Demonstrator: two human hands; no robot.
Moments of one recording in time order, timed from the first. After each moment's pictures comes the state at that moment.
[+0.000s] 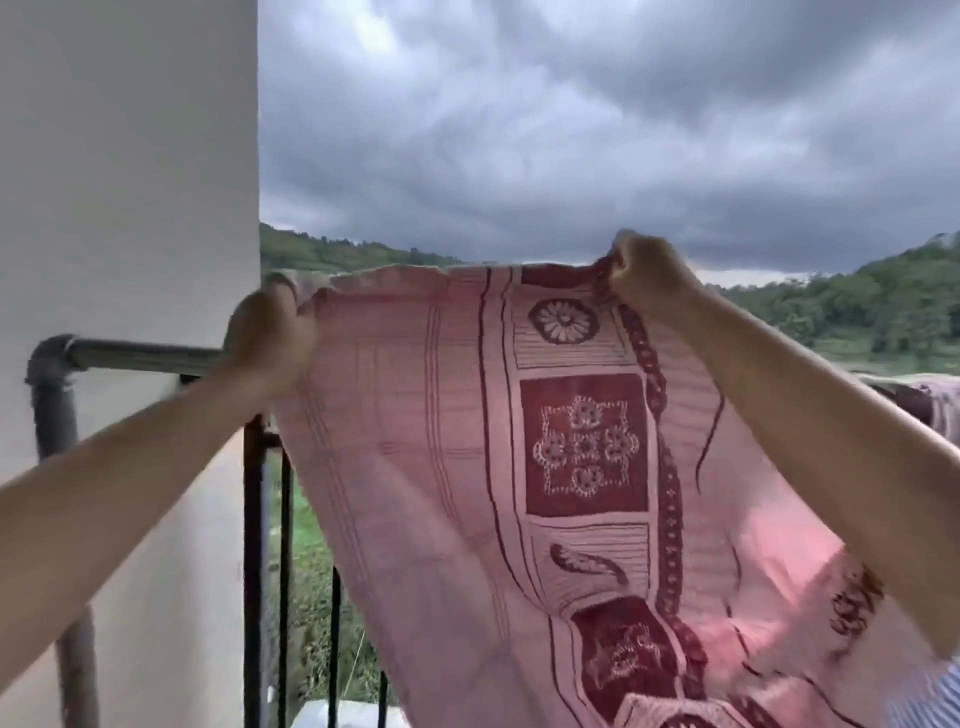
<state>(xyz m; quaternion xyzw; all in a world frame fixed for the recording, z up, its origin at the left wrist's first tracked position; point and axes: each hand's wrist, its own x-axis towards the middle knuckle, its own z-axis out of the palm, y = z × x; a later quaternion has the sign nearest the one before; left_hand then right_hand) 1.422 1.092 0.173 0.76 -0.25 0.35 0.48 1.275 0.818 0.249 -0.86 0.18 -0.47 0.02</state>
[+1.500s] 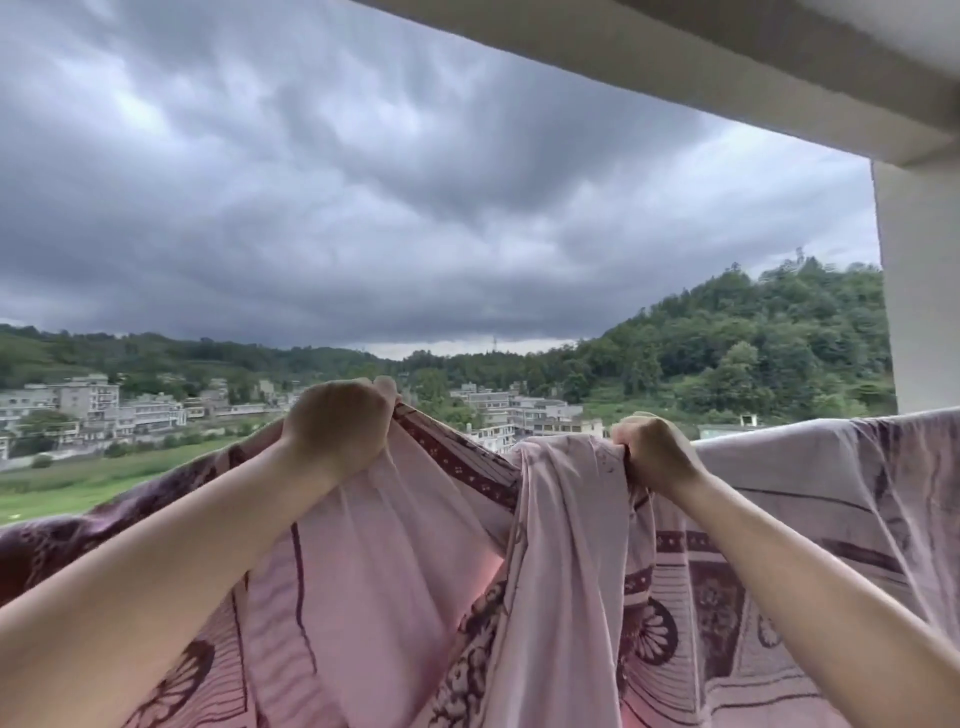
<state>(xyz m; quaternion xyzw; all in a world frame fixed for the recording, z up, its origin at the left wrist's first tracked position) 1.247 0.770 0.212 0.71 -0.52 0.47 0.11 0.992 0.558 0.162 -0.83 0.35 -0.43 -0.12</state>
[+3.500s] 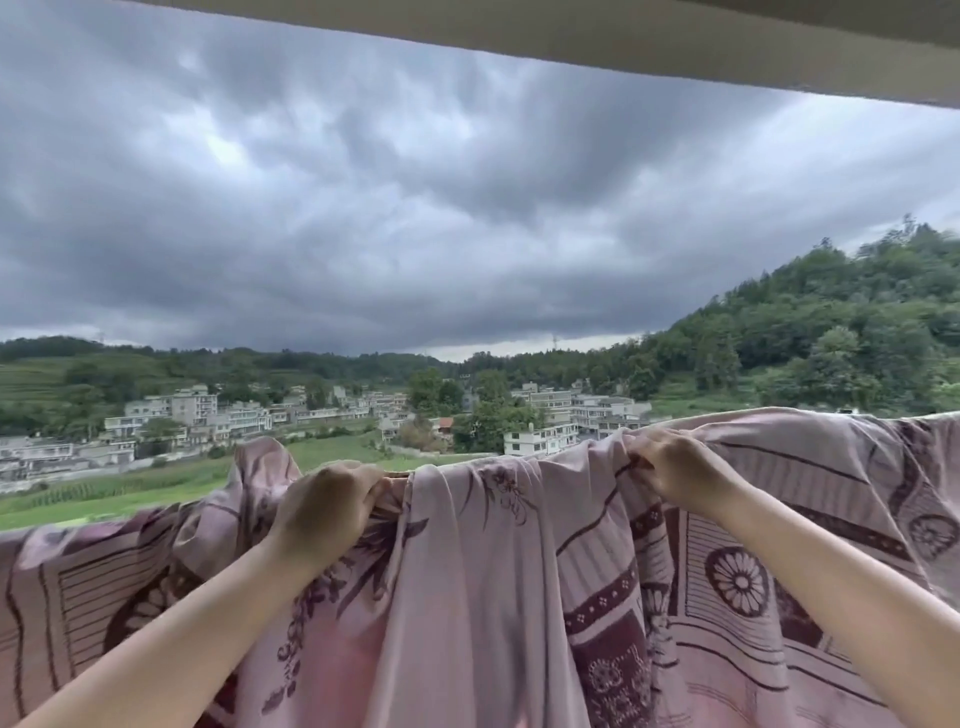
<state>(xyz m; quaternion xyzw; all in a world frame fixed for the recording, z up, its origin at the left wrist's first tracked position) 1.217 0.804 0.153 0.74 -0.52 0.36 0.21 0.954 0.553 0.153 -0.88 0.27 -0.36 -0.14</state>
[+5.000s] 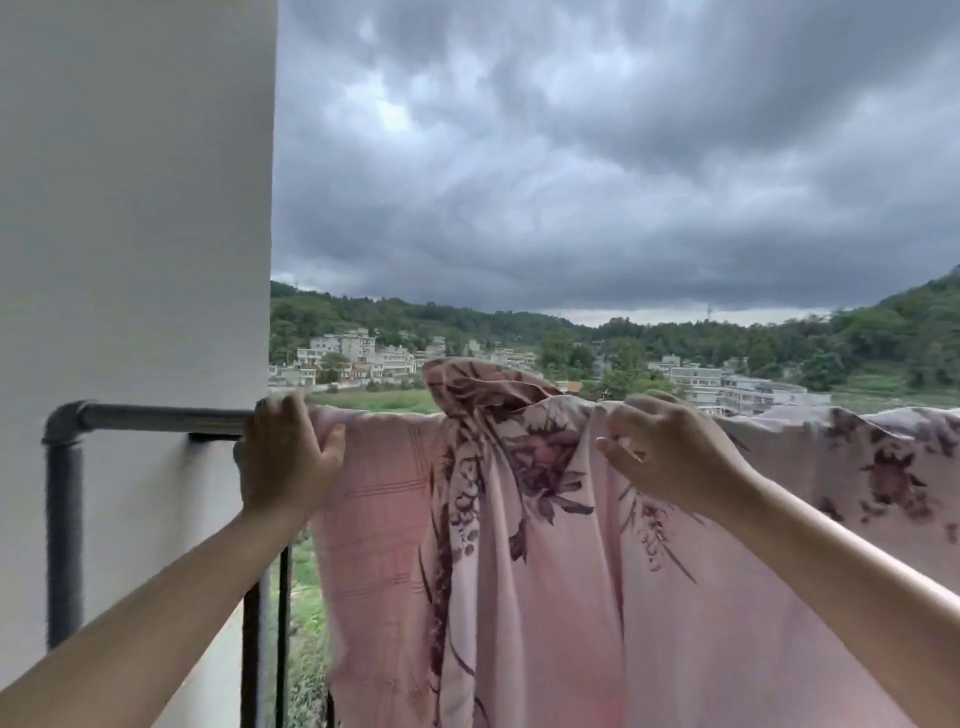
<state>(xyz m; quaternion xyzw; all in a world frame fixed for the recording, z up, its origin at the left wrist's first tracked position) 1.379 1.060 0.117 0.82 -0.18 0.40 0.37 1.151 0.824 0.155 -0.88 0.02 -0.45 -0.15</state>
